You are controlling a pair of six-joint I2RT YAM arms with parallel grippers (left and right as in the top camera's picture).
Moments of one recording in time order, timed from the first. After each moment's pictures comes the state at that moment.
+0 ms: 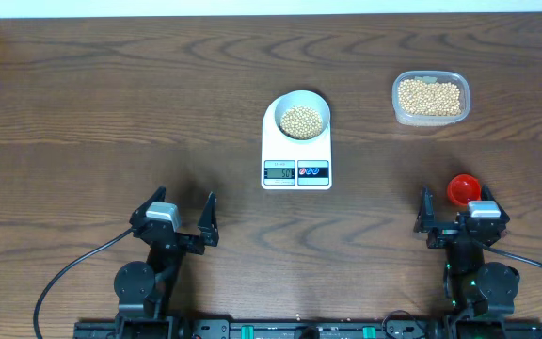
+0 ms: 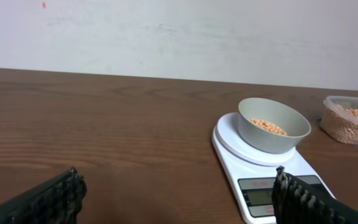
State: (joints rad) left arm -0.03 0.01 0.03 -0.12 0.20 -0.12; right arm -0.02 0.01 0.01 -0.07 -0.01 -0.03
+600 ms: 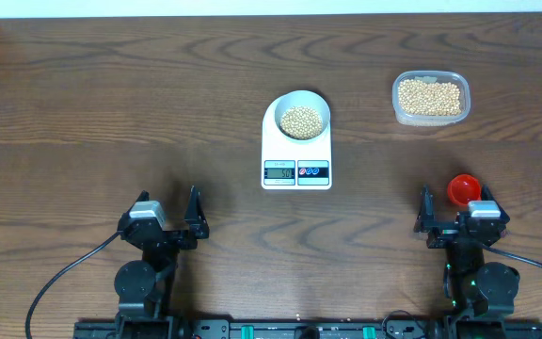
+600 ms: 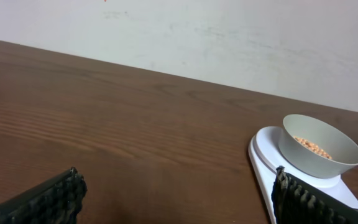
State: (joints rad) left arm -0.03 0.01 0.03 -0.13 0.02 -0.20; right arm -0.02 0.01 0.01 -0.07 -0.01 -0.03
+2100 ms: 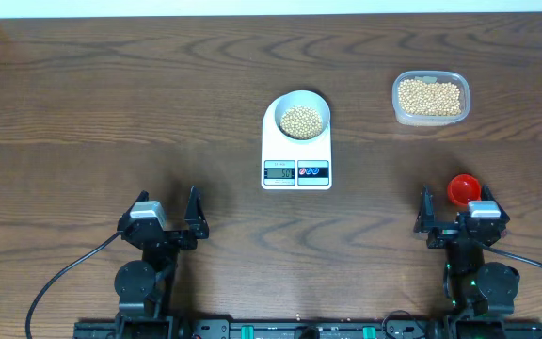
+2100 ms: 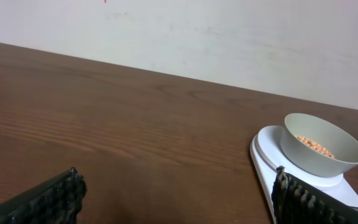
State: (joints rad) left arm -0.03 0.01 0.03 -0.13 0.02 -0.19; right arm -0.02 0.01 0.01 -0.07 -0.01 -0.03
